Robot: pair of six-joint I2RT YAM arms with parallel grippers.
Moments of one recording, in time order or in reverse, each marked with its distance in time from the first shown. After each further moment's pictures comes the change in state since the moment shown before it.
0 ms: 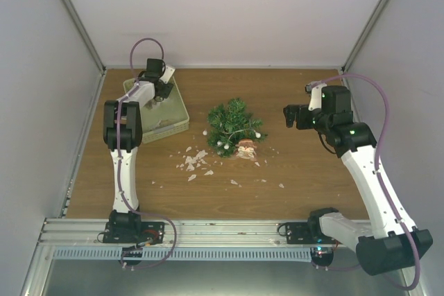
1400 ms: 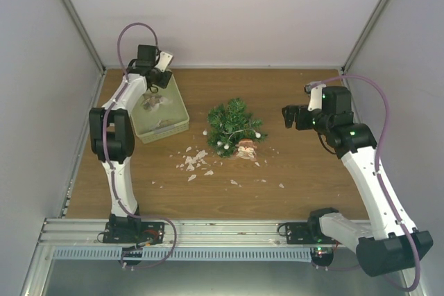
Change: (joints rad) left arm -0.010 -0.242 -0.039 -0.127 0.118 -0.029; right arm 0.000 -0.008 -0.008 0.008 -0.031 0.000
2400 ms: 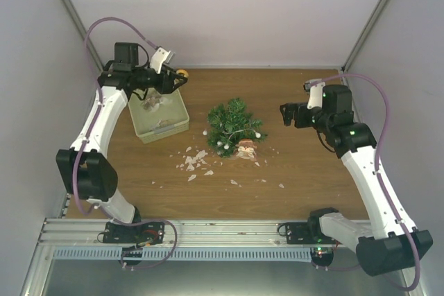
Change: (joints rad) left arm -0.003 -0.478 -0.201 -0.179 0.711 -0.092; right arm 0.000 0.005 0.005 0.044 -0.044 0.002
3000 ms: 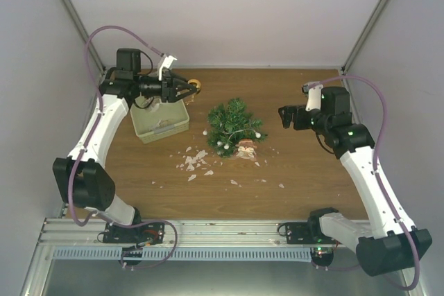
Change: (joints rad) left arm -0.025 -0.089 -0.120 0.050 0.421 -0.169; right arm 0.000 -0.002 -0.031 0.005 -0.019 0.003
